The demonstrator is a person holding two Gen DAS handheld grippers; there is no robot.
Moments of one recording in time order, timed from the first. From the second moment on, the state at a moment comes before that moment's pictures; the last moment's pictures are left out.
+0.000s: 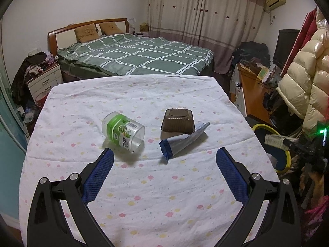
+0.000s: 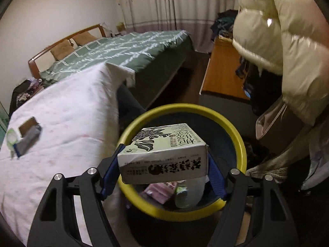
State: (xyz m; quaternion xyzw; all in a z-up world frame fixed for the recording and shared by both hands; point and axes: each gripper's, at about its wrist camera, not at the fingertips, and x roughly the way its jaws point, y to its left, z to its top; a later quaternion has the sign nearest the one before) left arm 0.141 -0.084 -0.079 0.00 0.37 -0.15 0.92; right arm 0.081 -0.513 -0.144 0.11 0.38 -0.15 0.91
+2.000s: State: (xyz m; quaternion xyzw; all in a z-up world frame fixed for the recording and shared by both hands) left arm 0.248 -0.196 -0.085 0.10 0.38 -0.20 0.90; right arm 0.053 -0.506 -0.130 0.14 0.32 -0.15 0.92
